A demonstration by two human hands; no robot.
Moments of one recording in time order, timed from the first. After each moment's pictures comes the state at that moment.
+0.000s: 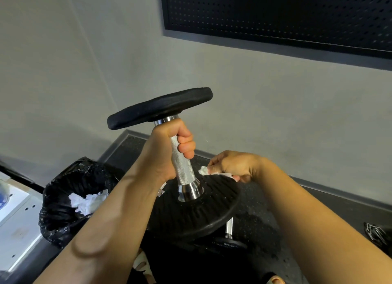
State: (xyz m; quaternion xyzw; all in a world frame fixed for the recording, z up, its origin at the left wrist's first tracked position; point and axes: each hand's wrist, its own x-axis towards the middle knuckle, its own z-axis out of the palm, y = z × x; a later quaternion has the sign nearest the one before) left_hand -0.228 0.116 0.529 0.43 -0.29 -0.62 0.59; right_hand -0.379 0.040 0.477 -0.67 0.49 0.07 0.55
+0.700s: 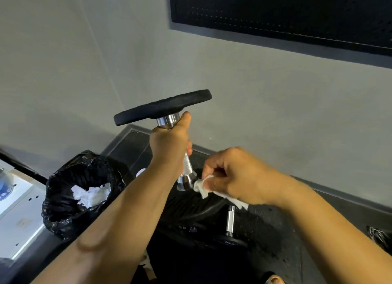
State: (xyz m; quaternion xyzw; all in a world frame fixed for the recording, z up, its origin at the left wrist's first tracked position) left_hand -0.240 0.104 0.511 0.61 -0.19 -0.40 0.66; right_hand -0.386 0.097 0.535 -0.87 0.36 -0.02 0.34
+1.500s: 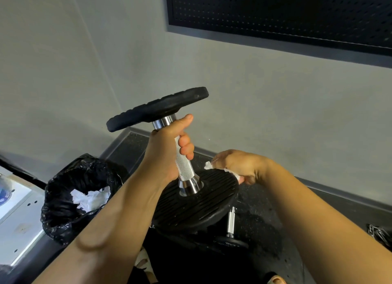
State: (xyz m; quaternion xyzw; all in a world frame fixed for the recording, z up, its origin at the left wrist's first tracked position) left_hand -0.225 0.111 0.515 0.49 -0.20 -0.57 0.63; right_hand -0.378 0.050 0.494 -0.68 0.51 0.06 0.52
